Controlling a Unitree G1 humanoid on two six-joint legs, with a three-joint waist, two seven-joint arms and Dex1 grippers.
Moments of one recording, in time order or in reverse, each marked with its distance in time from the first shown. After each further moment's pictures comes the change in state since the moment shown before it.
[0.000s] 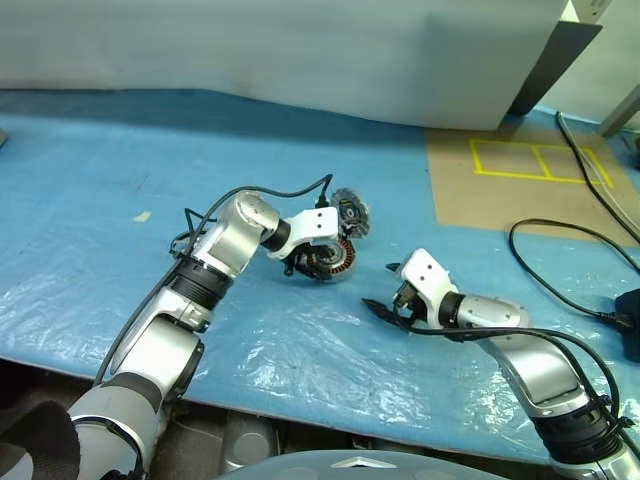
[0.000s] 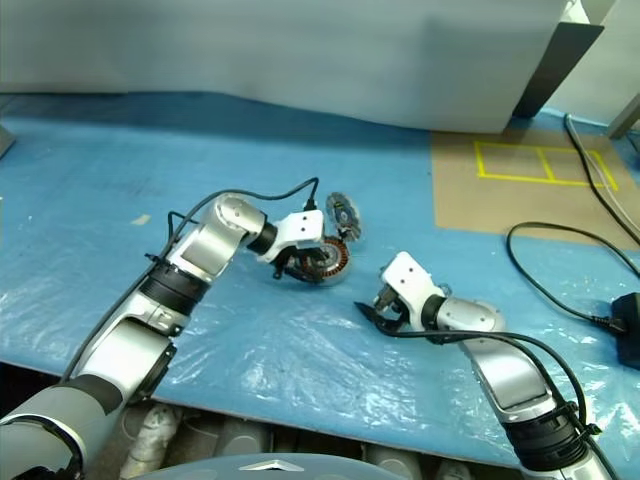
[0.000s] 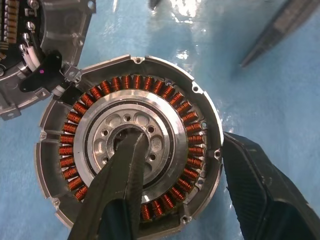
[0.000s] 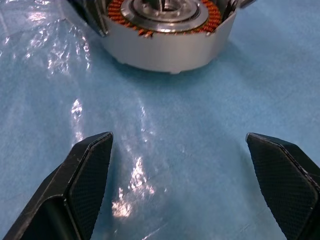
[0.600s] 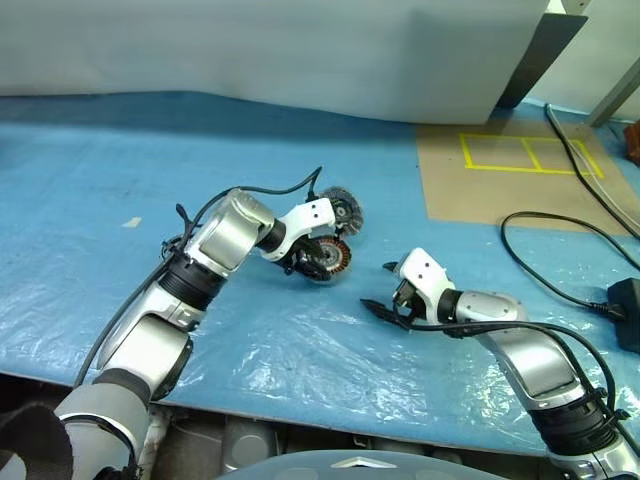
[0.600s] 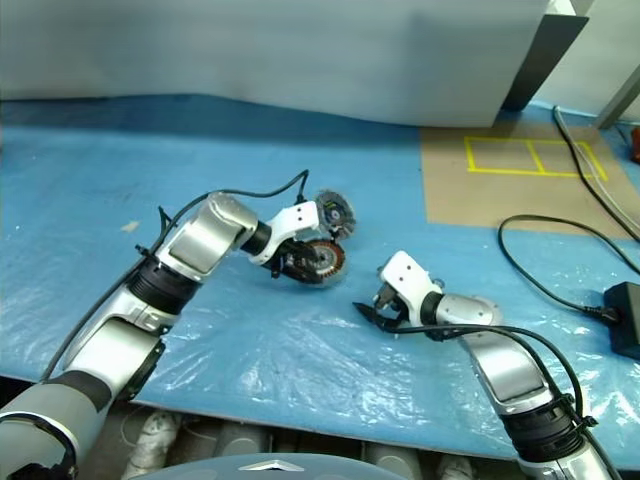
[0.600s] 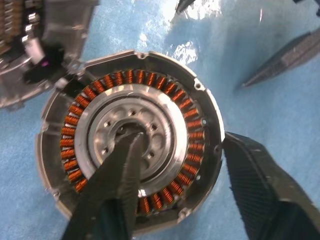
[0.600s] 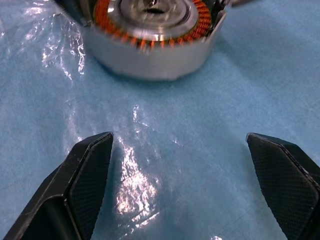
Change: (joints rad) left arm -0.004 0.078 -0.067 -0.100 -0.158 0.176 0.064; right arm -0.052 0.007 0.008 0.052 -0.002 -0.025 0.036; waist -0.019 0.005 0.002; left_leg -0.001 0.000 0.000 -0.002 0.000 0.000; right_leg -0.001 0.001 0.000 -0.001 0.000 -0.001
